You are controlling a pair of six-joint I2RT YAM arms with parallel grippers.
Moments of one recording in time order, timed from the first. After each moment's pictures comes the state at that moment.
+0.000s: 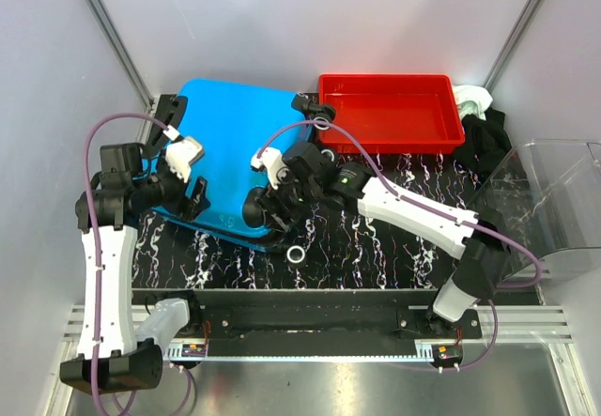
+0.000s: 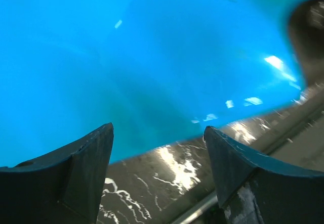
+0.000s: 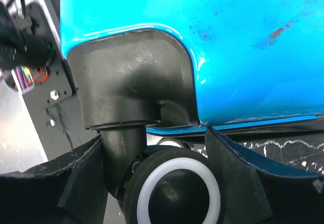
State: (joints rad) left arm 0.10 0.97 1.26 -1.12 0.56 0.58; right arm 0.98 1.64 1.48 -0.55 -0.25 0.01
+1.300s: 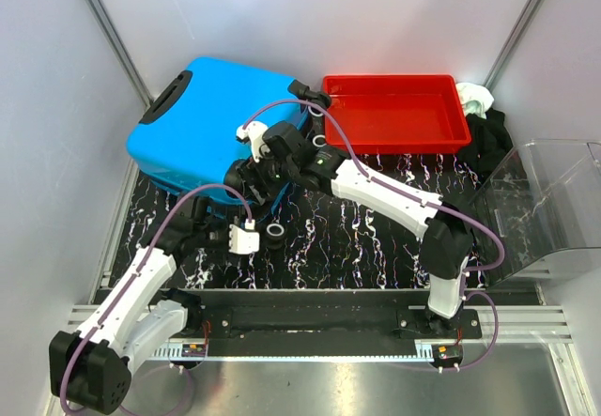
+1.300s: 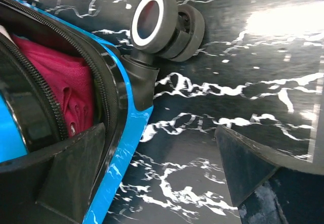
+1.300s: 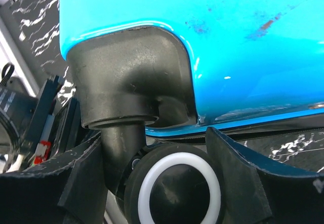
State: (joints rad) left arm -0.29 0.84 0.58 -0.71 0.55 1.29; right arm 0.95 1.87 1.74 -0.50 -0.15 0.11
